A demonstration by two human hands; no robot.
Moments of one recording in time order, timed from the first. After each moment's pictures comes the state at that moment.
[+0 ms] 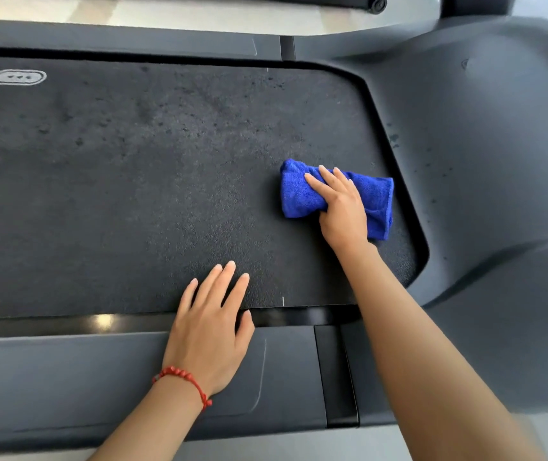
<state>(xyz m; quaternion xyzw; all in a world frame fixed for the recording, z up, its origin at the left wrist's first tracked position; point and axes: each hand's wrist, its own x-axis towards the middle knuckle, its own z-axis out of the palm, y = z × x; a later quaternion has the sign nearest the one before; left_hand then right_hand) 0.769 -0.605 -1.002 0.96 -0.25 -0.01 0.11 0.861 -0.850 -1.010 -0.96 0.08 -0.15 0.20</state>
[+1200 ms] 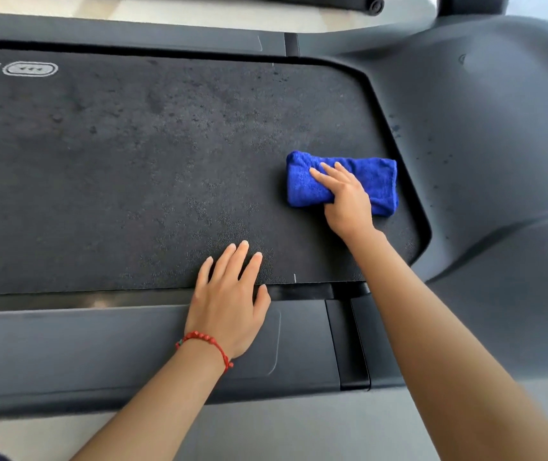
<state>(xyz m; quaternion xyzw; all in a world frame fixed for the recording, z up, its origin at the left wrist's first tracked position) 0.770 -0.607 -1.005 0.96 -0.25 0.03 0.13 0.846 -0.839 -0.999 -0.96 0.08 -0.12 0.23</state>
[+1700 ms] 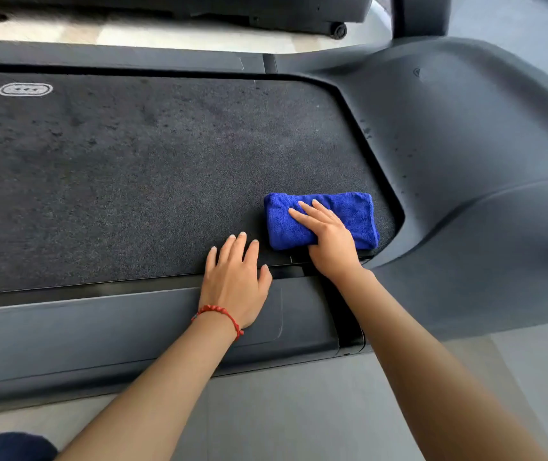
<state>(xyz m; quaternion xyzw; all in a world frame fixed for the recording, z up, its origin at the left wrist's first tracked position) 0.771 -0.606 -1.011 0.95 -0.25 0.03 0.16 0.758 -0.783 -0.990 -0.97 0.07 -0.09 0.23</state>
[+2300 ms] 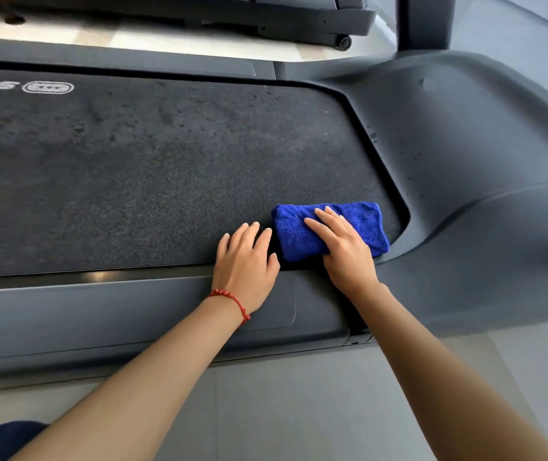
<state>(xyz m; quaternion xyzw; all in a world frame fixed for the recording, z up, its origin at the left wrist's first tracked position) 0.774 -0.595 -1.001 0.93 -0.29 0.09 0.22 0.731 -0.771 -0.998 -0.97 0.02 -0.22 0.11</state>
